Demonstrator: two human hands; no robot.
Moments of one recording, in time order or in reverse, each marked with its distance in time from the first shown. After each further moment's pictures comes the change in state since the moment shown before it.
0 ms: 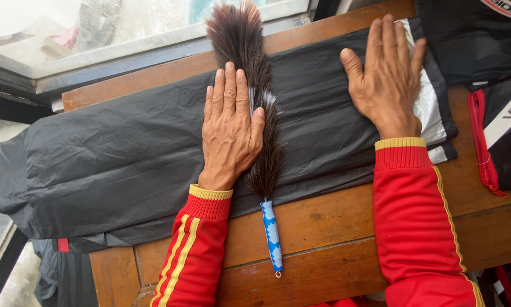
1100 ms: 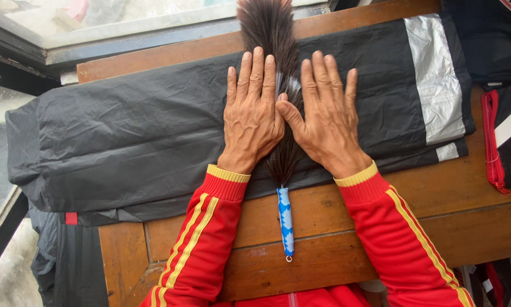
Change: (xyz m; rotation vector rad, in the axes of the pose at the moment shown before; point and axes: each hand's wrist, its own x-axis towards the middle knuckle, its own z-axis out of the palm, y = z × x) left_hand -0.003 0.001 0.003 -0.025 0.074 0.014; right_hand -0.059 -0.111 0.010 0.117 0.009 -0.257
